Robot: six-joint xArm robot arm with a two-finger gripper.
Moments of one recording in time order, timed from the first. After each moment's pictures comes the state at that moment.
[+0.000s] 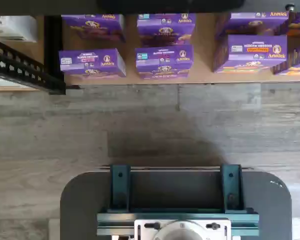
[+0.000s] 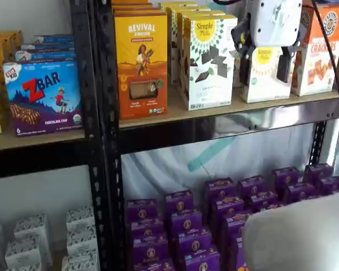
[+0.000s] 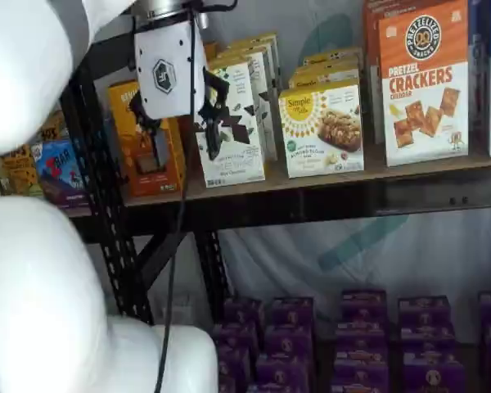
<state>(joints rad) 0.01 -0.85 -1.14 0.04 1.99 0.03</state>
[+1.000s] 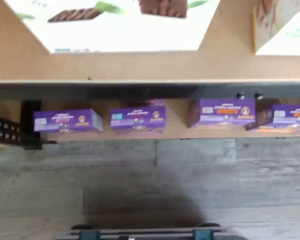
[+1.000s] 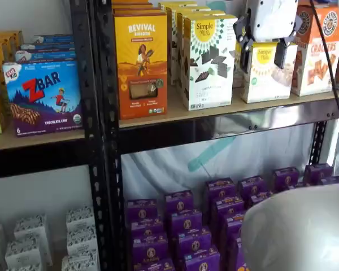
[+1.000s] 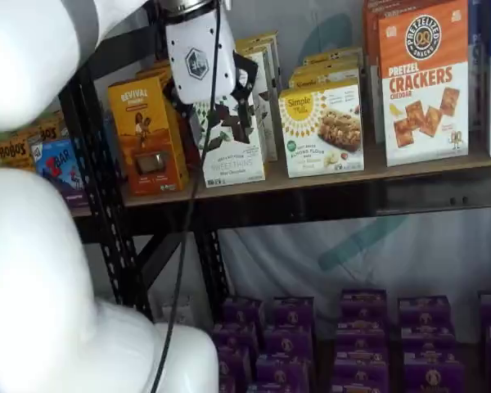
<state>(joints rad) -0.11 -0.77 -1.15 0.00 1.78 -0.10</state>
